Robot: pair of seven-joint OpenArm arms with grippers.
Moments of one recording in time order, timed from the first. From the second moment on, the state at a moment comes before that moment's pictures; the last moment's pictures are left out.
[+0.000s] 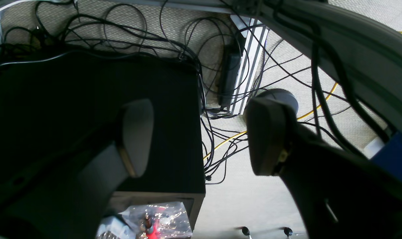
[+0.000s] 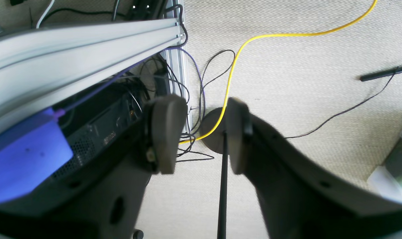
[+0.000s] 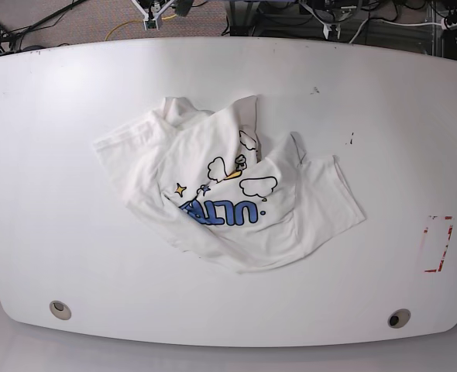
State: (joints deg) left arm 6.1 -5.9 -4.1 8.5 -4.0 -8.4 1.4; right arm -12.3 5.6 3.3 15.3 1.6 16.0 6.5
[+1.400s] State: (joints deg) left arm 35.5 -5.9 -9.8 51.6 -4.0 -8.8 -4.7; right arm -38.2 5.4 3.7 54.3 1.9 15.9 5.6
